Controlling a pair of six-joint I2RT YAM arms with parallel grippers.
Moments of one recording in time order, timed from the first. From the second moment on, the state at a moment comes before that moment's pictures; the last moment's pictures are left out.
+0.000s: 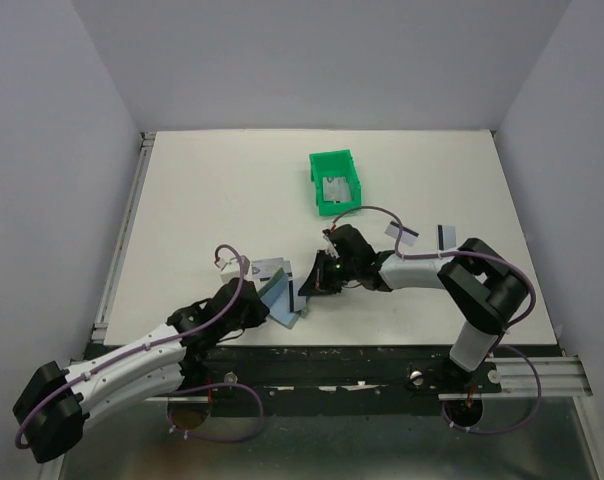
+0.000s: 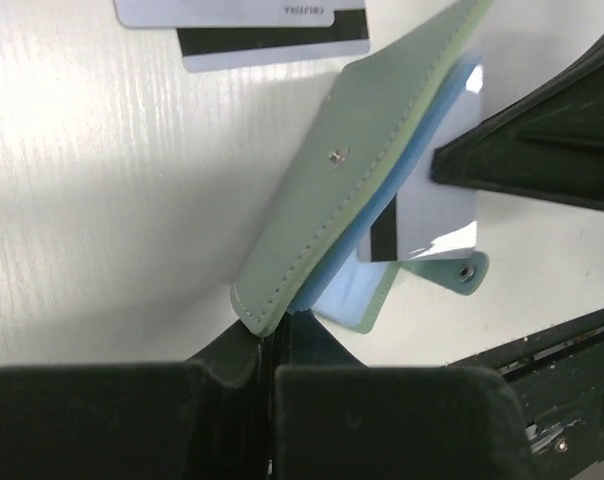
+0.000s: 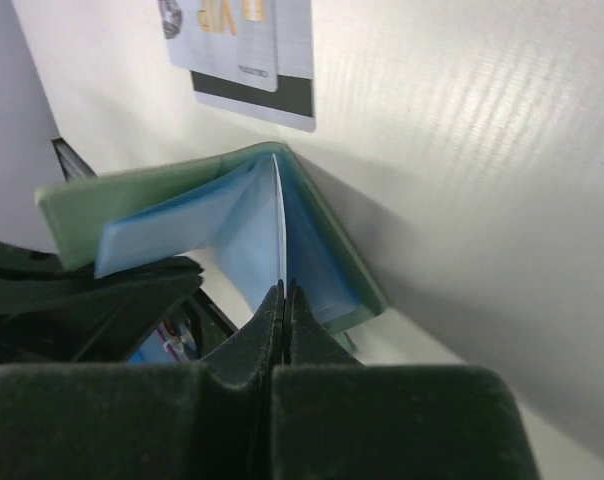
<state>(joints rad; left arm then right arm) -0.86 0.75 0.27 -0.30 -0.21 -0.93 0.79 1.74 0.79 0.20 -0.42 0.95</state>
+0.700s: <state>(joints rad) -0.70 1.05 0.43 -0.16 -0.19 -0.79 0.81 1.76 0.81 0.15 -0.37 0.95</state>
